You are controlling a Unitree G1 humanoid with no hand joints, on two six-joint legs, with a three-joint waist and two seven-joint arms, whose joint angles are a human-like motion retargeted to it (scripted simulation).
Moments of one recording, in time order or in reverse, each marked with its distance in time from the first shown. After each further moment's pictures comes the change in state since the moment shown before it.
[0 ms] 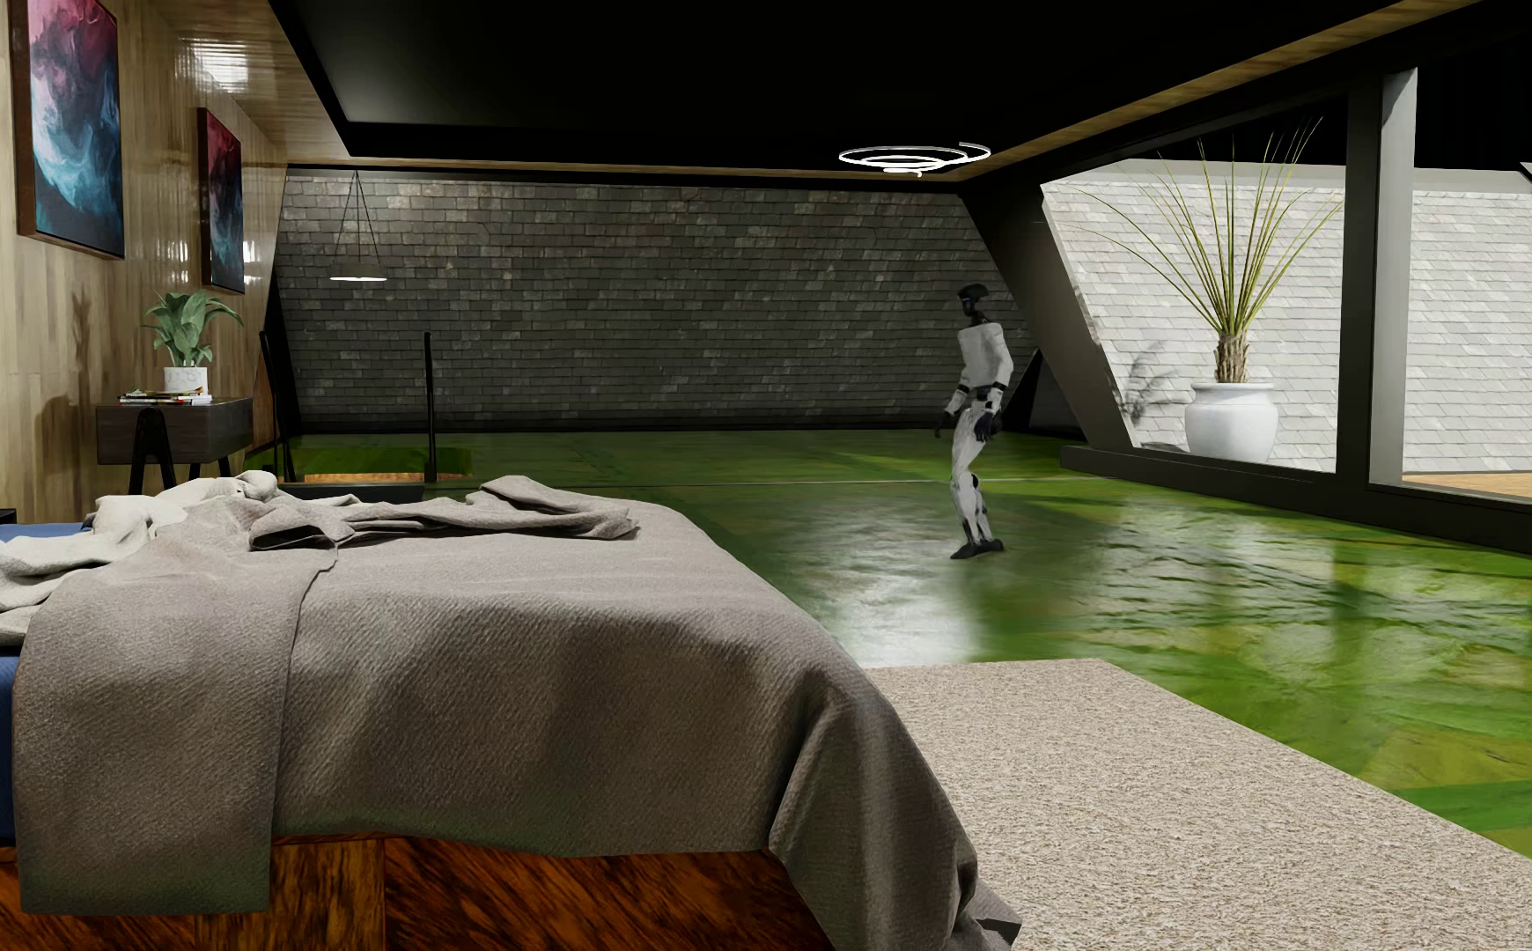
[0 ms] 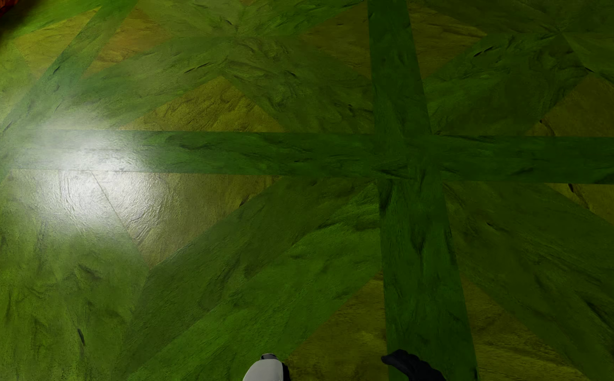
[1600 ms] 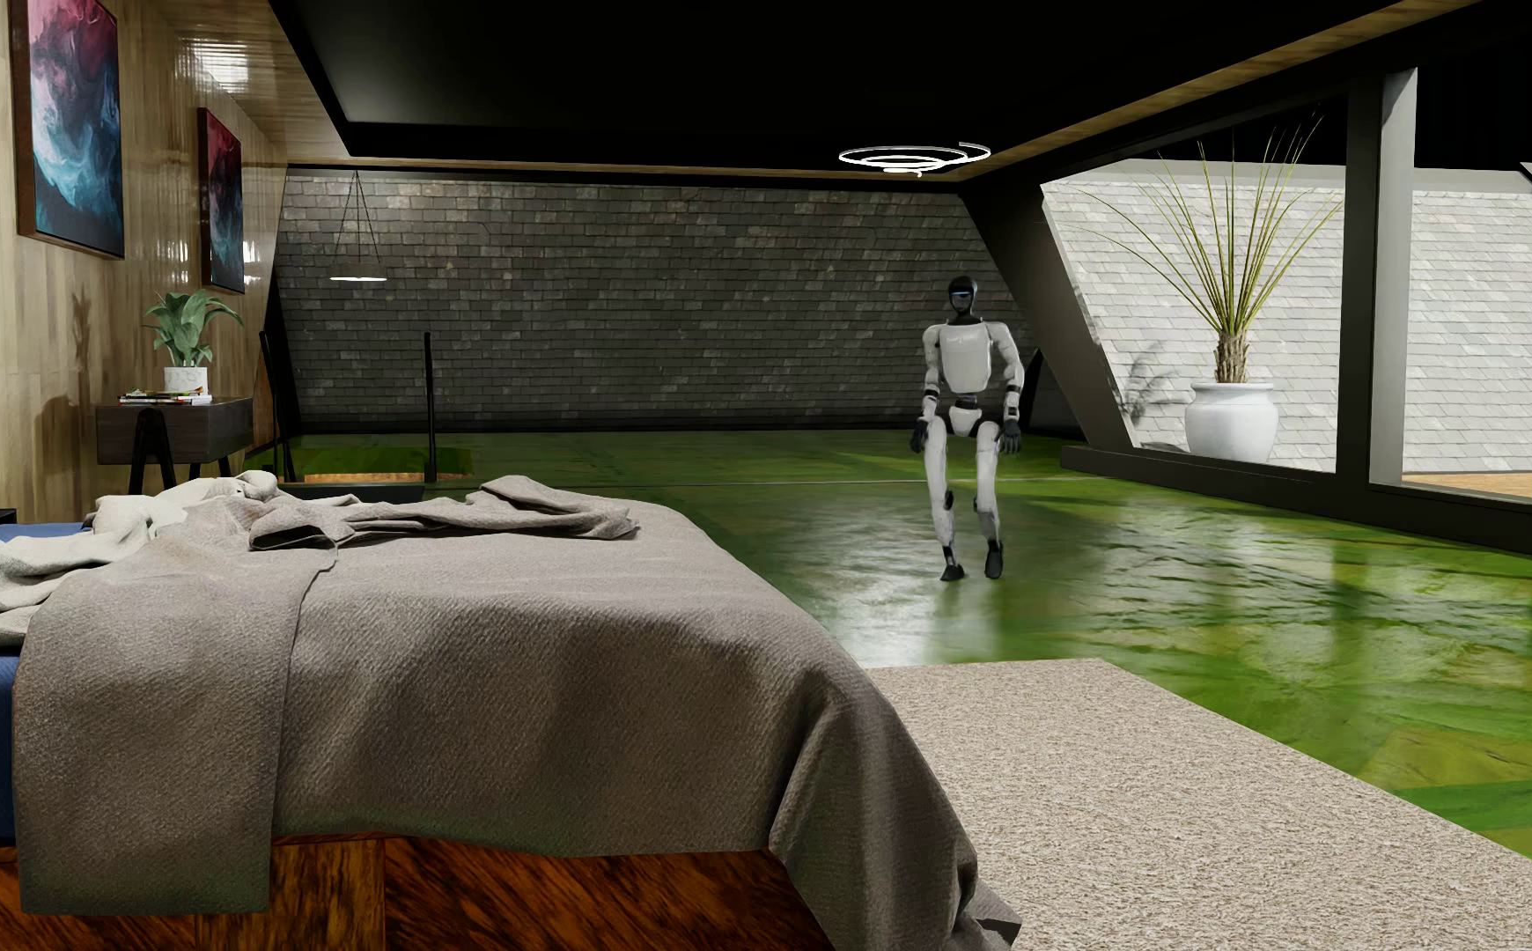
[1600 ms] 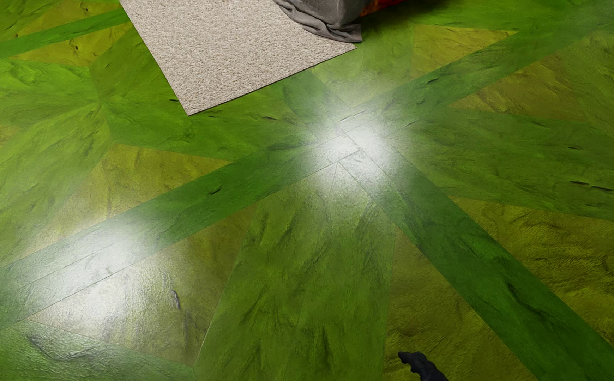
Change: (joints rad) body 0.117 -0.125 -0.097 -0.056 0.252 0.058 -0.117 0.193 -0.009 0.477 -0.040 0.013 0.048 -0.080 0.093 0.117 0.118 0.084 0.050 -0.105 -0.243 -0.084 -0.058 -0.066 0.019 -0.110 0.058 -0.093 -0.013
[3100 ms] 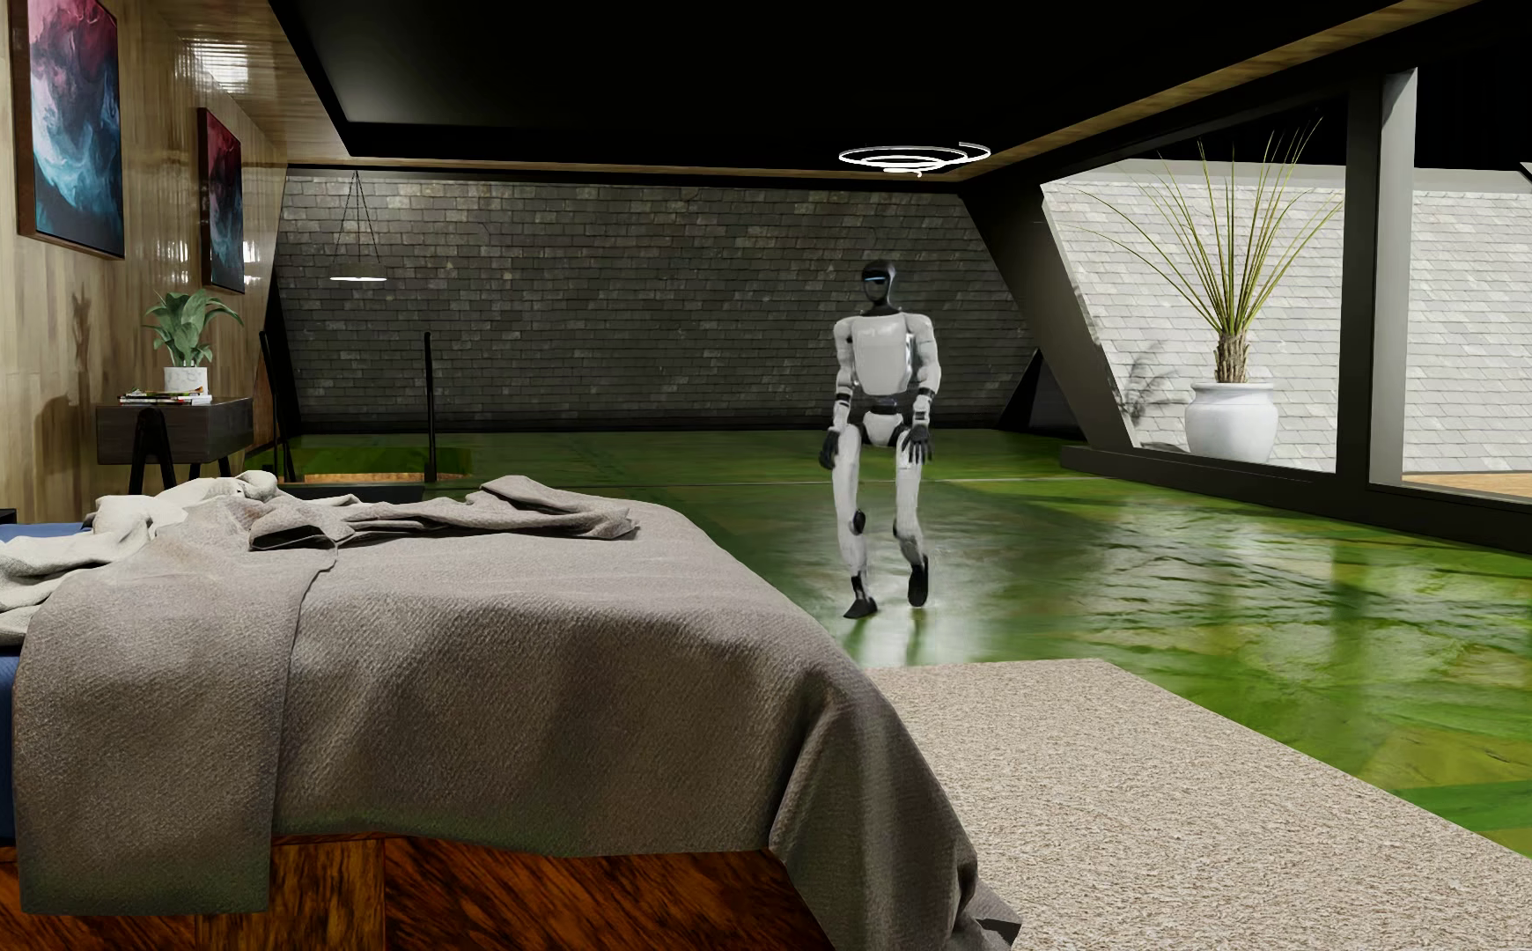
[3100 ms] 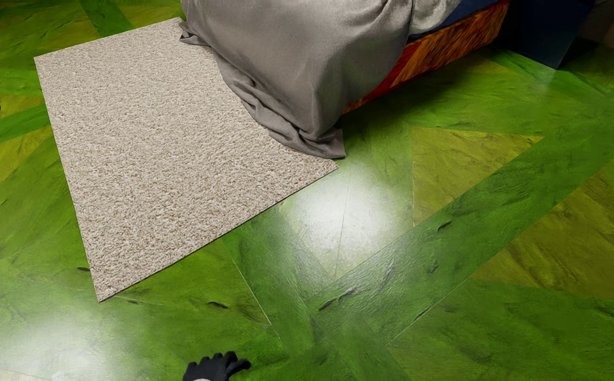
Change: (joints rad) body 0.165 -0.024 -0.024 -0.025 -0.111 -0.052 0.108 -0.021 -0.047 -0.011 0.019 -0.222 -0.005 0.240 0.046 -0.106 -0.008 -0.113 -0.144 -0.030 0.055 0.153 0.121 0.164 -0.029 0.127 0.068 0.089 0.054
